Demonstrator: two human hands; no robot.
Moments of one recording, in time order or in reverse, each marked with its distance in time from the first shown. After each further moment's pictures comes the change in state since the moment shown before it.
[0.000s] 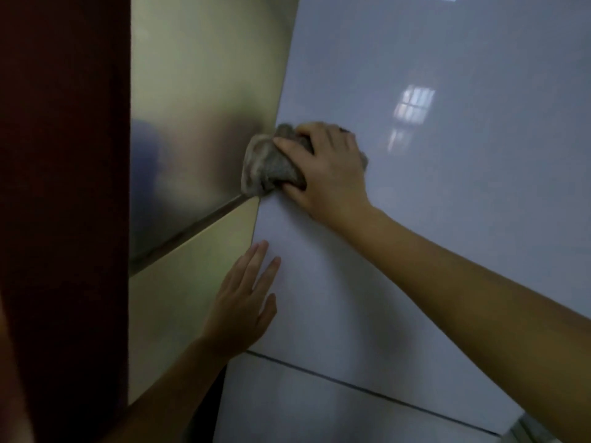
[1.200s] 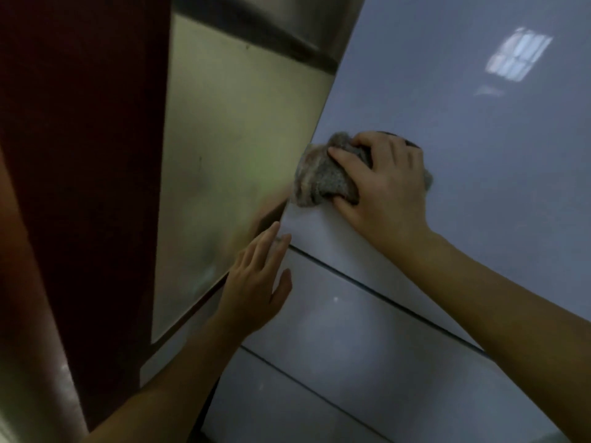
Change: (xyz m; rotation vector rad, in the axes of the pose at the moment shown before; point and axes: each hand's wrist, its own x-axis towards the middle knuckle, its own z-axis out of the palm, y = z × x) left_hand -0.180 0.020 0.077 -0.096 -0.063 -0.349; right_hand -0.195 -0.094 0.049 0.091 -0.115 -0.019
